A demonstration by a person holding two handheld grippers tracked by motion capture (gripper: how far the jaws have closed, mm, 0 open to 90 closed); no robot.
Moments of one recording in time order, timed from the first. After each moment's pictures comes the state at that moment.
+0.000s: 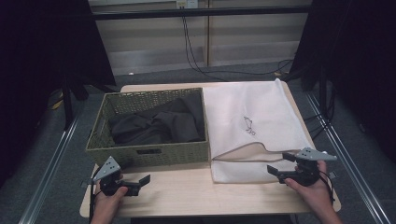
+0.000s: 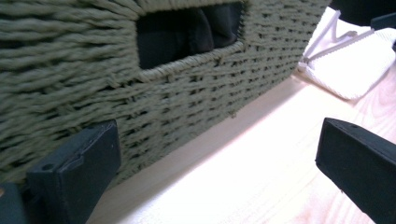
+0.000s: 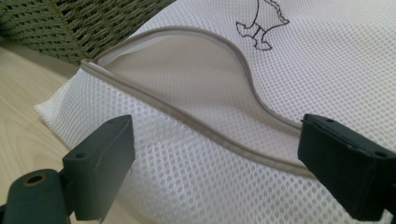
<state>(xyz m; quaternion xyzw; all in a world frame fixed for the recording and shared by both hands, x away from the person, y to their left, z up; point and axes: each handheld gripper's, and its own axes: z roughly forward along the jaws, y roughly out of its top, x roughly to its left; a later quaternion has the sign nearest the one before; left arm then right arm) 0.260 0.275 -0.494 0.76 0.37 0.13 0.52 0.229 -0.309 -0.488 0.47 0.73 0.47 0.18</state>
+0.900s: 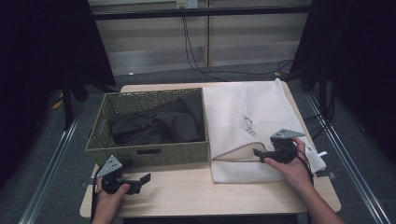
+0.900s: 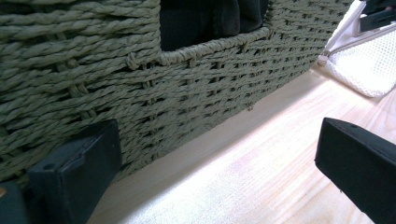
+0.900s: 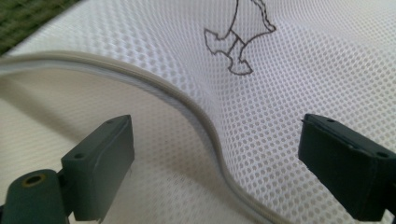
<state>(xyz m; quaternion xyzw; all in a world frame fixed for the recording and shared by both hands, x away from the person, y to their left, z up) 0.267 0.273 -0.501 0.76 0.39 0.13 0.51 0.305 -0.276 -0.495 0.48 0.77 0.37 0.21</state>
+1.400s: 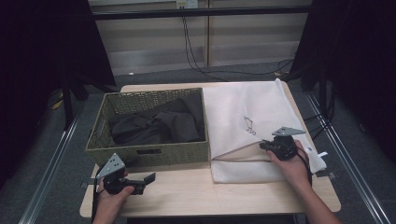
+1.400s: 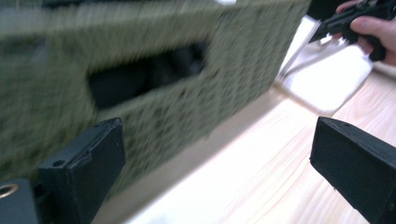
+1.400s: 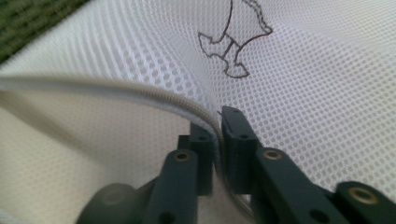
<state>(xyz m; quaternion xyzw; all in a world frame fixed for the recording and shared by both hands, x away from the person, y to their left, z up) 0.254 0.251 -0.462 0.76 0.35 0.13 0.53 0.310 -0.280 -0.491 0.49 0.76 0.37 0.20</state>
